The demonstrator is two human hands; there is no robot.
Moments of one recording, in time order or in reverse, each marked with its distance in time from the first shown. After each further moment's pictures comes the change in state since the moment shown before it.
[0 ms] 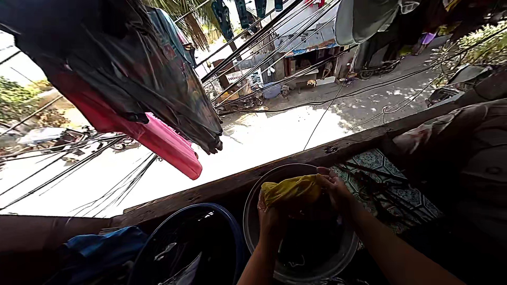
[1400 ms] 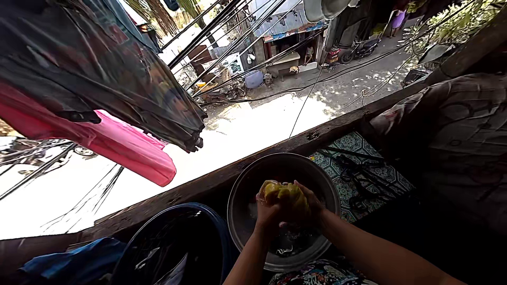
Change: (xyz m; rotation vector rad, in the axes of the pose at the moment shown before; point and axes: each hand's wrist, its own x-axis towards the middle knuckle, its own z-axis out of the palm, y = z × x) left_hand -0.001 -0.034 -0.003 0.203 -0.309 0.020; right_hand -0.022 0.082 0.023 0.798 -0.553 0.351
